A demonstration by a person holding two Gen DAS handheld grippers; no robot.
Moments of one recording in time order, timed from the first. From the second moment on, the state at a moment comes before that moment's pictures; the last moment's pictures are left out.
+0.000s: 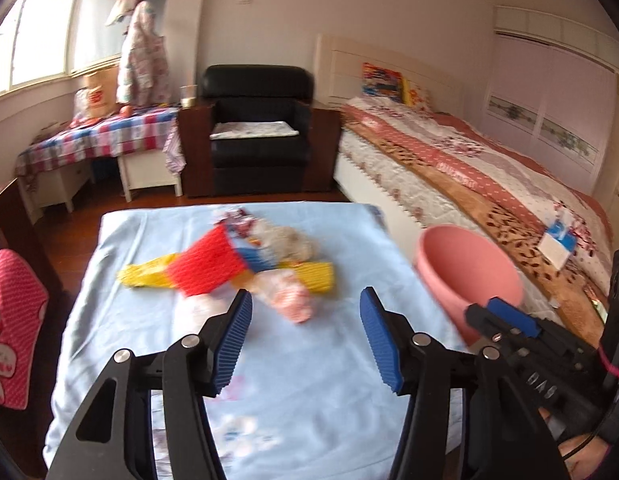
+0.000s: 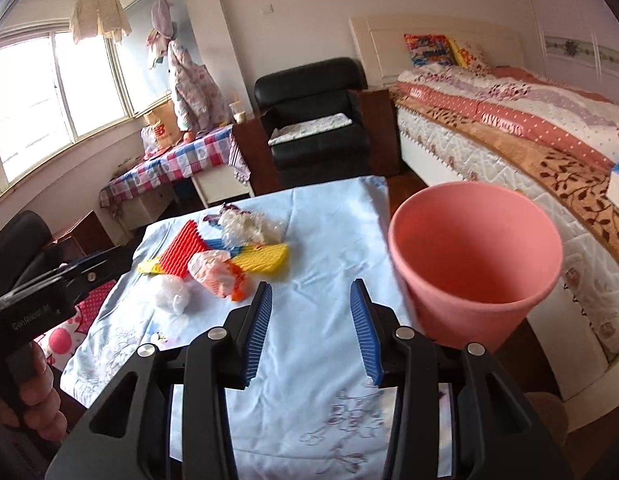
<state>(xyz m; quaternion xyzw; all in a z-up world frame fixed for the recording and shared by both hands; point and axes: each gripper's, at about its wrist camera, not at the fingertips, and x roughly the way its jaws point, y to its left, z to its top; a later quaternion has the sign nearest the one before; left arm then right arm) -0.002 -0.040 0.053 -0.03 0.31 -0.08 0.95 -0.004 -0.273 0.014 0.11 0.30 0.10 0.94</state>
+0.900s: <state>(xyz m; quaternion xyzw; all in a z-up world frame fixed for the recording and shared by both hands) 0.082 0.052 -0.039 -0.10 0.41 -0.03 0.91 0.090 -0.171 -0.014 0.08 0.37 0.23 0.90</state>
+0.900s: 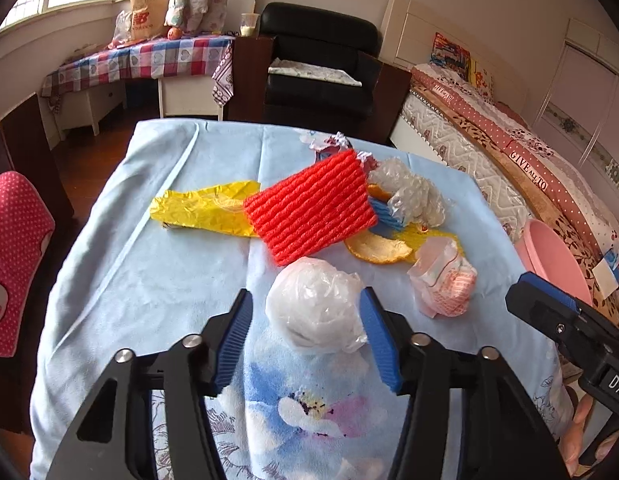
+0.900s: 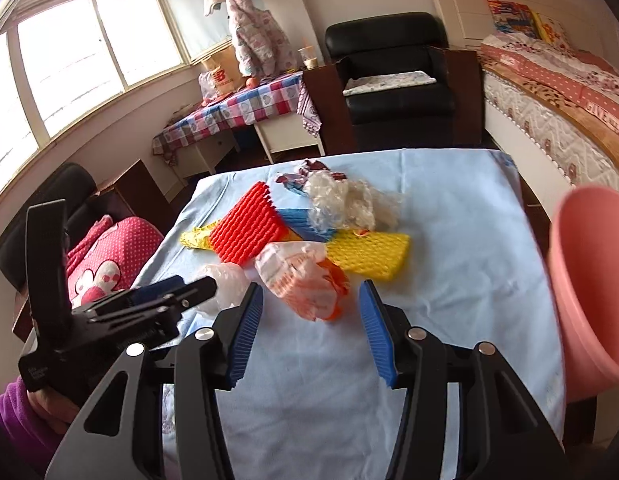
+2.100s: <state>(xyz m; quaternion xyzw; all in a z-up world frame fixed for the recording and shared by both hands) 0.052 0.039 -0.005 -0.11 0.37 -0.07 0.92 0.084 -0.182 -0.020 0.07 0.37 0.23 0.90</state>
